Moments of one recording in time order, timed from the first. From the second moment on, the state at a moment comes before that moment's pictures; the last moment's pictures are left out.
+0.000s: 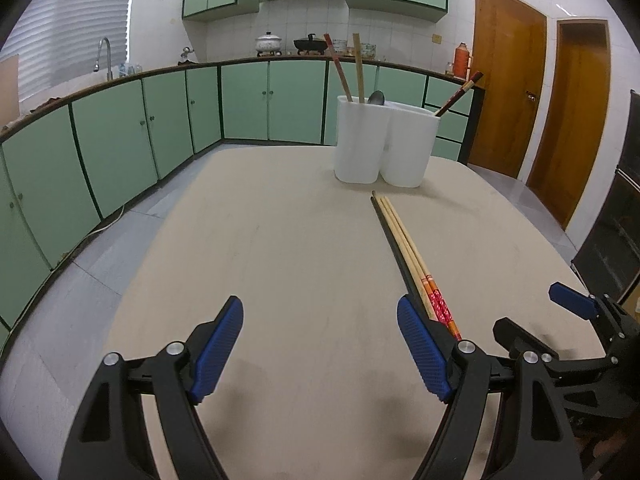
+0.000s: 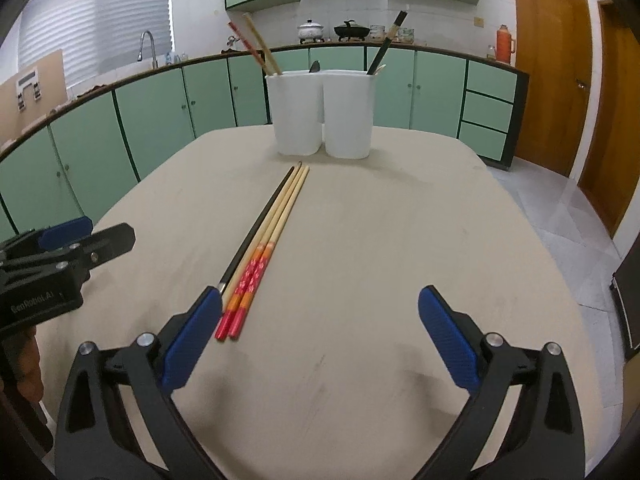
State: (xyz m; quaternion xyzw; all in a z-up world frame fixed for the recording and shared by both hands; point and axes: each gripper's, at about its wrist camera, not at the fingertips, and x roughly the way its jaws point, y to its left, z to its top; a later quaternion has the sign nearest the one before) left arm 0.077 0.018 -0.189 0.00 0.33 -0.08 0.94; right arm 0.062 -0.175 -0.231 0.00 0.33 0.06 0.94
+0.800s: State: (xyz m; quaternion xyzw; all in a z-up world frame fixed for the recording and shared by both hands) left arm 0.068 0.028 -0.195 -0.01 0.33 -0.07 0.94; right arm 0.063 -0.161 -0.252 -0.03 0.38 0.04 0.92
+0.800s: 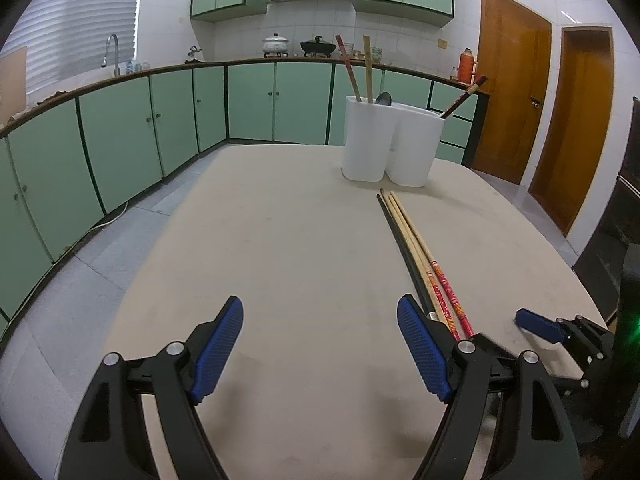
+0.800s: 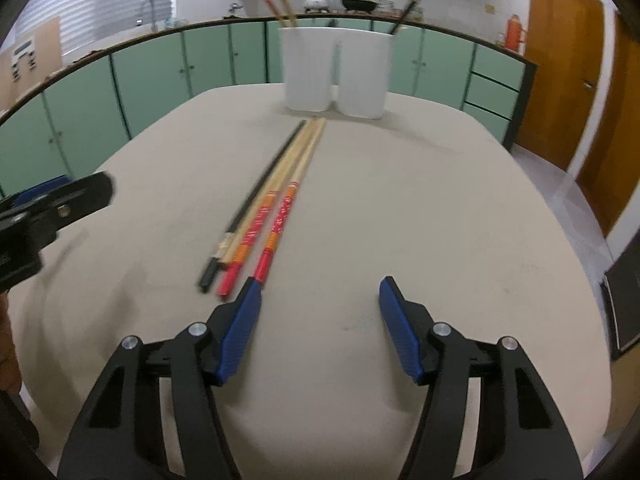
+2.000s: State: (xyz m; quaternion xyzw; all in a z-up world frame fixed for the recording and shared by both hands) left arm 0.062 0.014 -0.197 -0.01 0.33 -0.08 0.94; right arm 0.073 -0.158 -0.252 0.01 0.38 0.09 0.92
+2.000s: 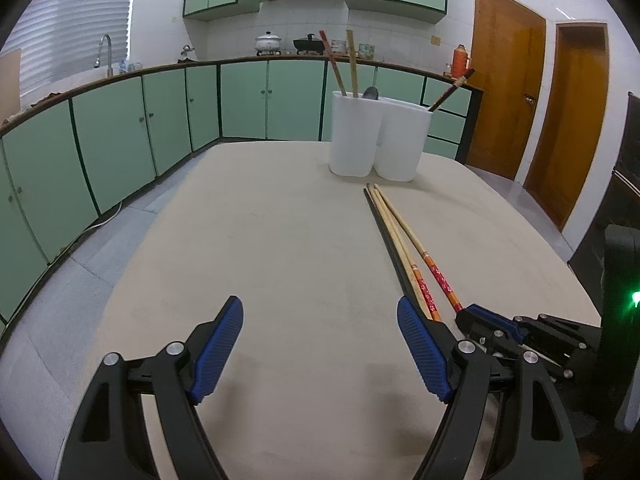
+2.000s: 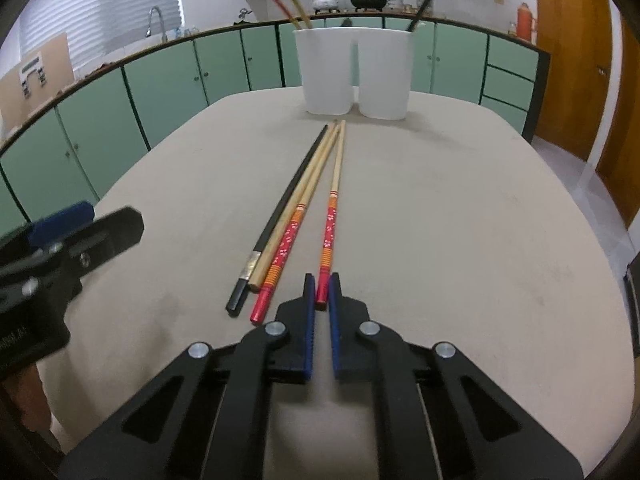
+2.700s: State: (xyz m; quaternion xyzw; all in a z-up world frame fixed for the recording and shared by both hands) left arm 0.066 -0.032 -0.232 0.02 0.38 -0.10 0.92; right arm 0.058 -0.210 -0.243 0.05 0.36 0.05 0.93
